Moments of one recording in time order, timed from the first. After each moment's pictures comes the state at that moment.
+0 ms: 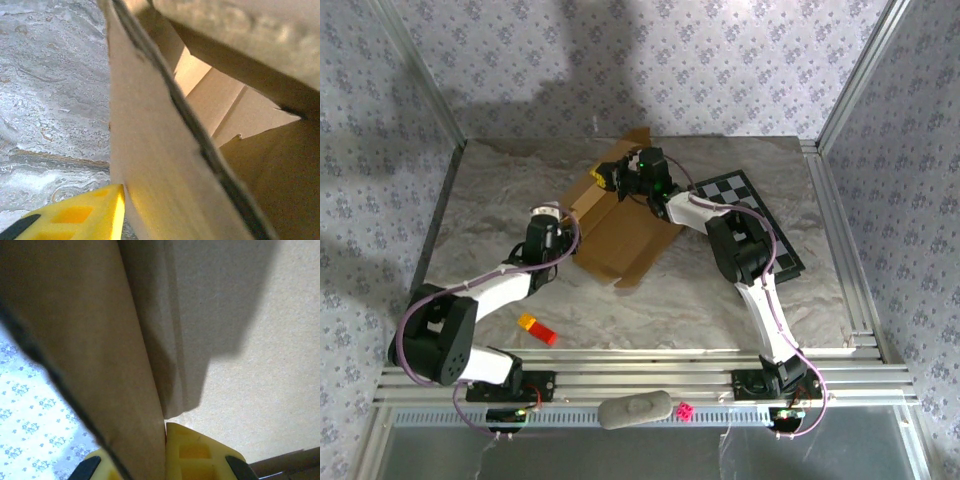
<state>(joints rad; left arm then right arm) -0.38 1.39 0.57 0.26 -0.18 -0.42 0.56 2.34 1.73 0.50 -0.60 1.66</state>
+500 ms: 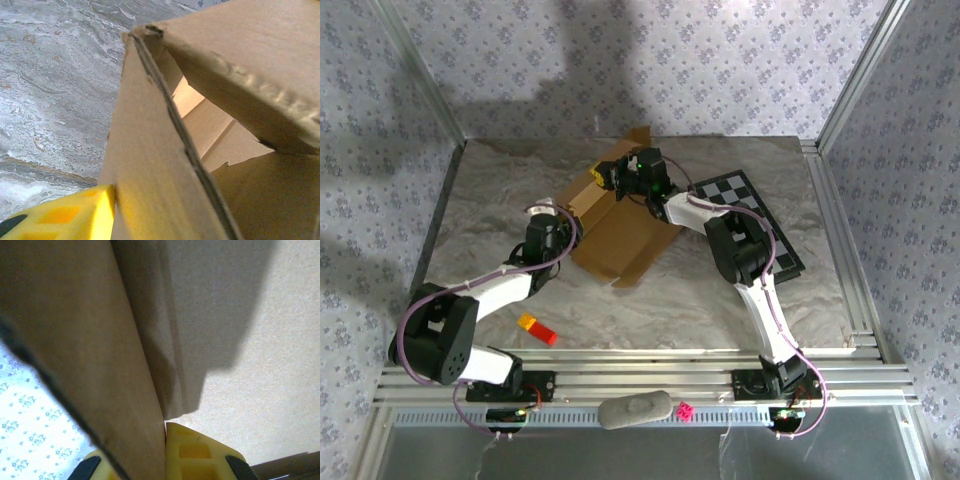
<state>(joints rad) -0.39 1.39 0.56 0.35 -0.20 -0.54 0.58 2.34 1.74 0.49 -0.54 1.70</state>
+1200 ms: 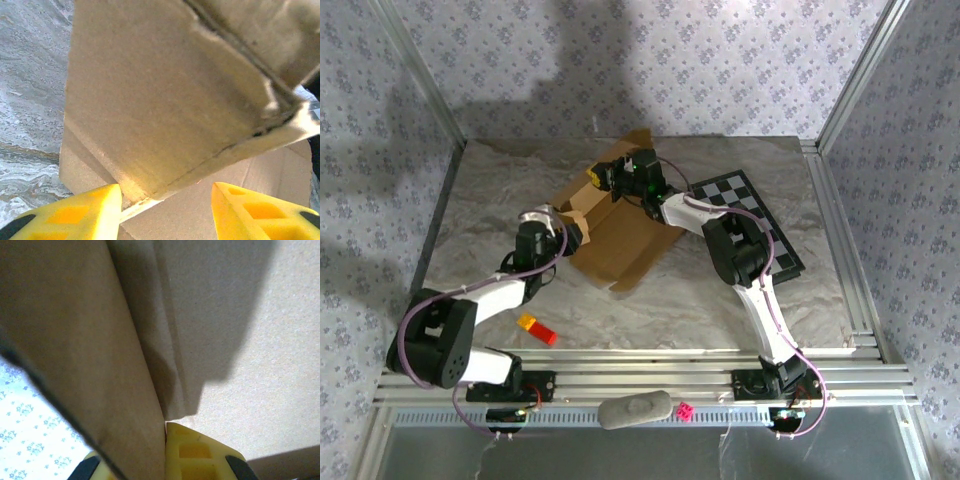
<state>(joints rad) -0.32 1.37 0.48 0.44 0.05 -0.59 0.60 2.34 1.75 0.46 -0.49 1.72</state>
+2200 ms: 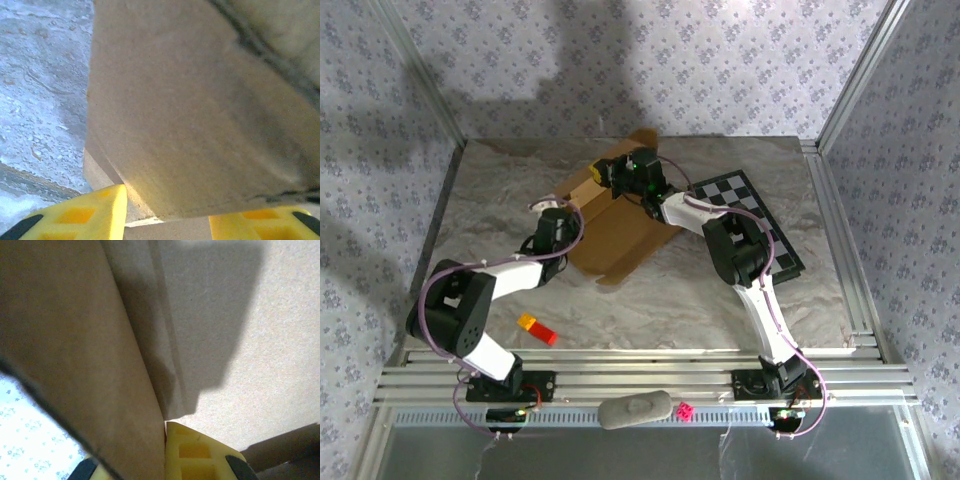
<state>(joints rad) -0.40 1.55 0.65 0.38 -0.33 -0.61 0.60 2.35 1.76 0.46 -0.42 1.75</state>
